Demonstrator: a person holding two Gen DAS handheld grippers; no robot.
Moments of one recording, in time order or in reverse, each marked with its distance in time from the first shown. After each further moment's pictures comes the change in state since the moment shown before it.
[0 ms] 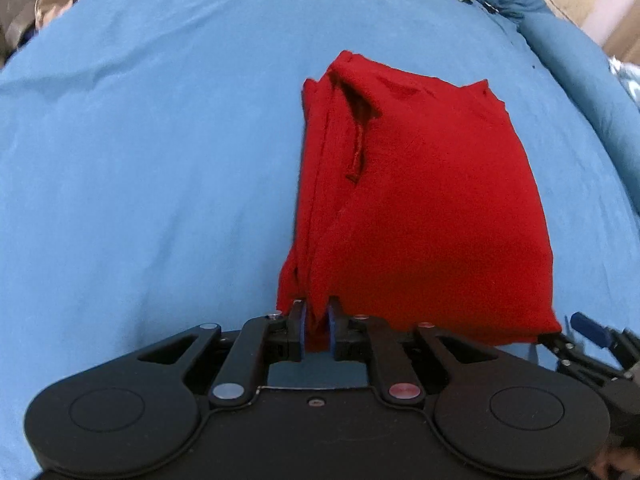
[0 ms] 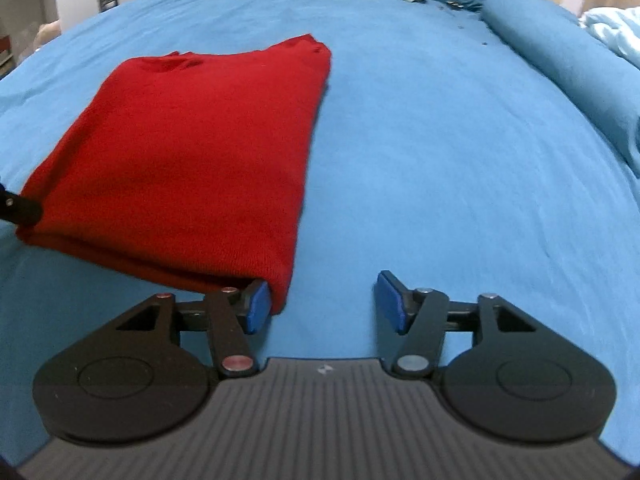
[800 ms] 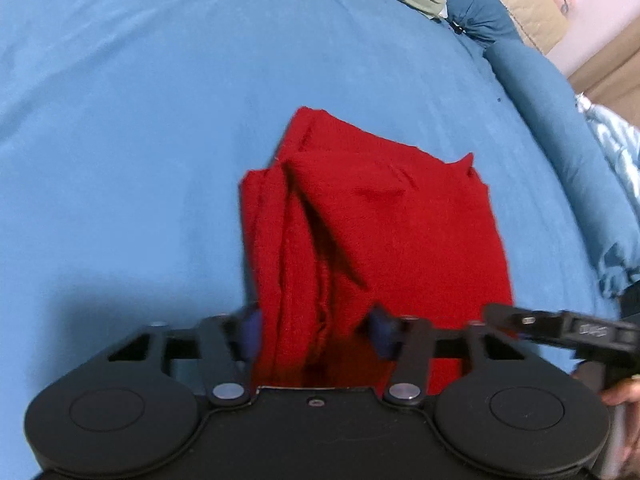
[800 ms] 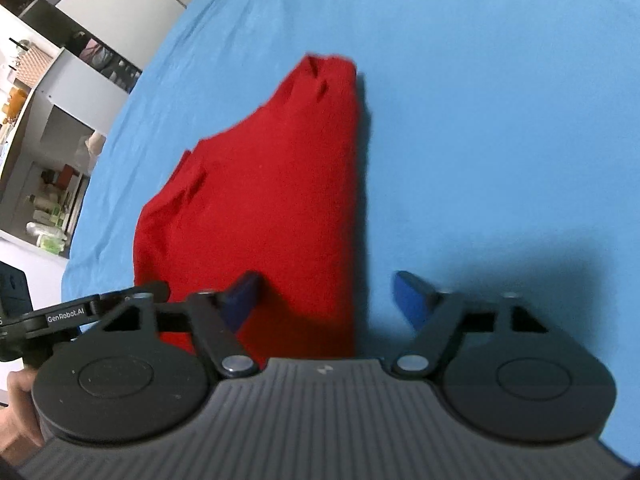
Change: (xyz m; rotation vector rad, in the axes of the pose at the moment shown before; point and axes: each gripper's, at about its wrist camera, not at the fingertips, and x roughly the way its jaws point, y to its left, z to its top) left arm 0.062 0.027 0.106 -0.051 0.024 -0.250; right arm 0.104 -0.071 0.117 0.404 0.237 0.514
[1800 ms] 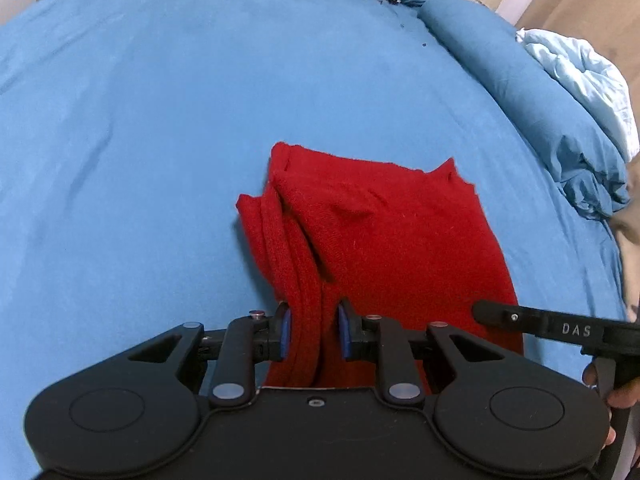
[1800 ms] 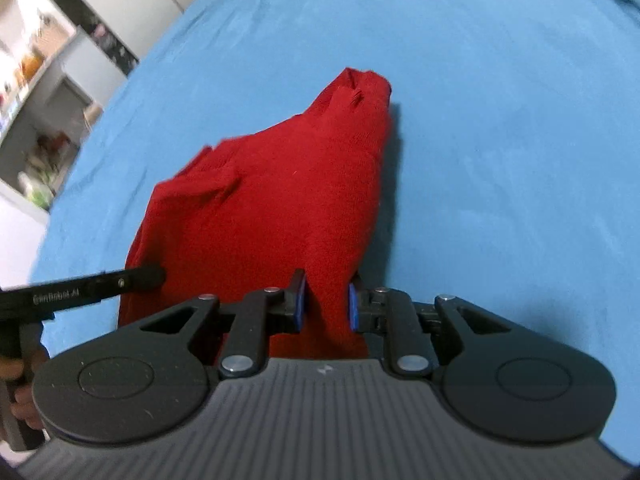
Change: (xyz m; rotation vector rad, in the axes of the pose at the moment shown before) left arm -0.042 -0.164 -0.173 0.153 -0.055 0.061; right arm -0.168 -0.086 -0.146 -0.071 -0.089 -0.085
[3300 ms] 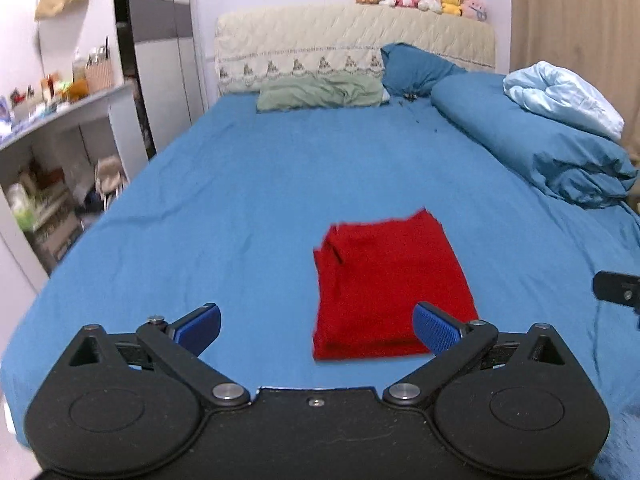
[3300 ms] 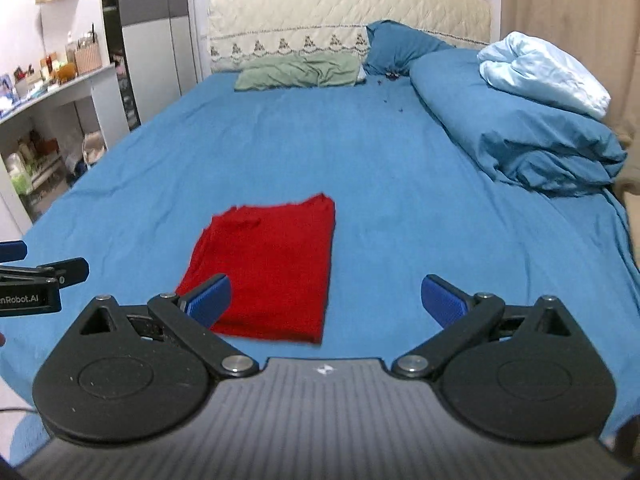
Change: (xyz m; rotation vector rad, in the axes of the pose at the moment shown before) left arm -0.237 -0.110 -0.161 0.164 -0.348 0.337; right arm -0.282 0.118 -0.162 -0.252 -0.383 -0.328
